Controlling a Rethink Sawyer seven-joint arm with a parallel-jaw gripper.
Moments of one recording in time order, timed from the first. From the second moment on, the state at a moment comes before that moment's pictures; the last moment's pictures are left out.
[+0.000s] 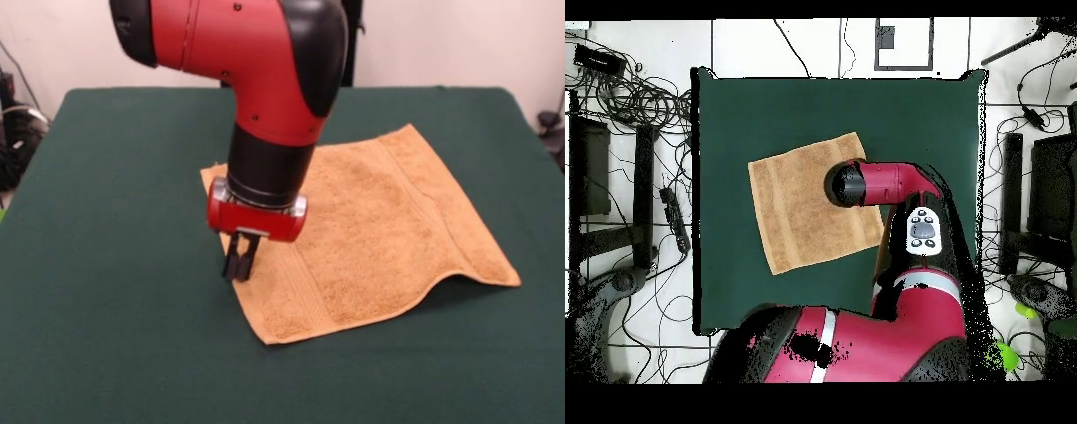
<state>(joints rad) -0.16 -0.27 -0.10 1.23 -0.30 0.40 1.84</state>
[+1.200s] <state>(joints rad) -0.18 -0.22 -0.11 1.13 -0.20 0.39 1.84</state>
